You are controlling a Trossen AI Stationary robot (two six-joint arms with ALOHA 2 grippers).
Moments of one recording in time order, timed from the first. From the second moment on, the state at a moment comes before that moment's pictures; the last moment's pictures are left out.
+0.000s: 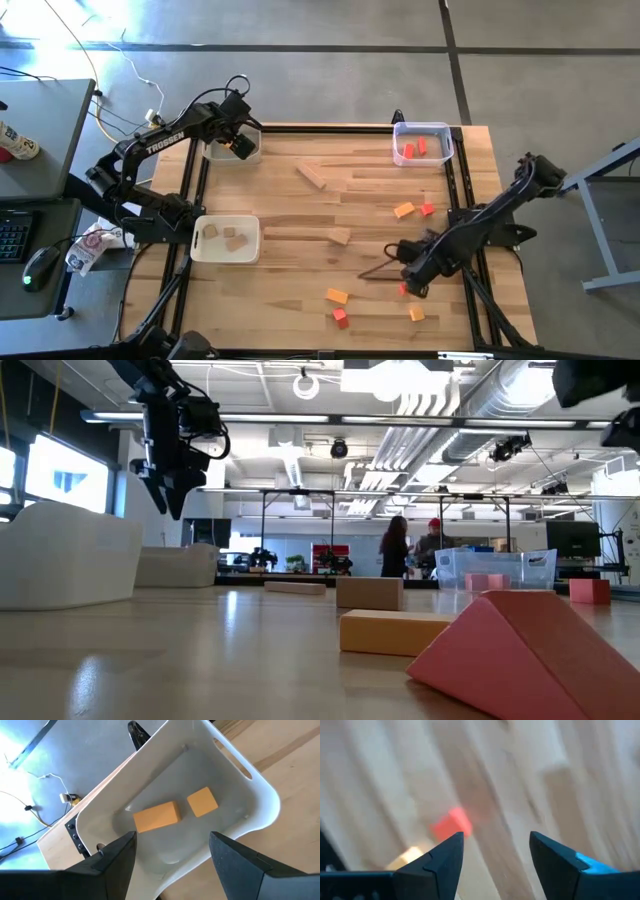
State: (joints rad) left arm 0.97 1.37 1.06 -0.93 -0.34 0.01; right arm 0.65 1.39 0.98 -0.99 0.08 1.02
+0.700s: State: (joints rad) left arm 0.97 1.37 1.06 -0.93 -0.34 0.00; right arm 0.74 1.57 0.98 -0.84 0.08 0.77
